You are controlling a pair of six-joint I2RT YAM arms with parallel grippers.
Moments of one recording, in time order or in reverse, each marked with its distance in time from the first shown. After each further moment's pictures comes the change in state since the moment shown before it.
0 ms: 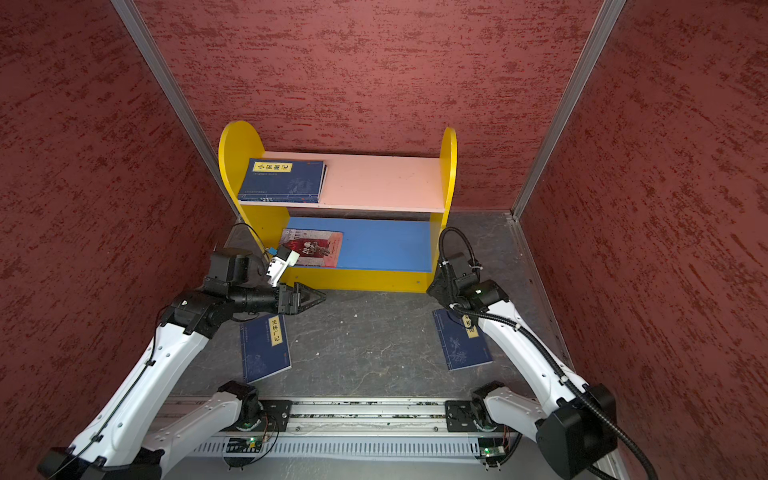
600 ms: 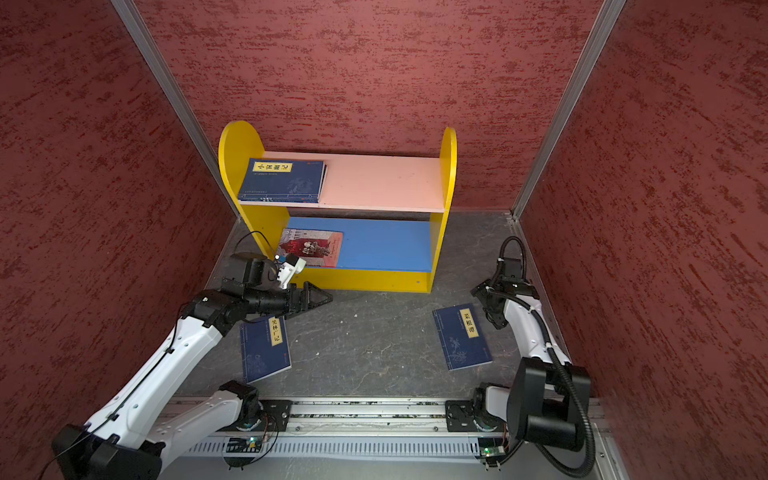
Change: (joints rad) left arm -0.024 0.042 -0.121 0.091 -0.016 -0.175; right arm -0.578 0.140 -0.146 0.120 -0.169 -0.208
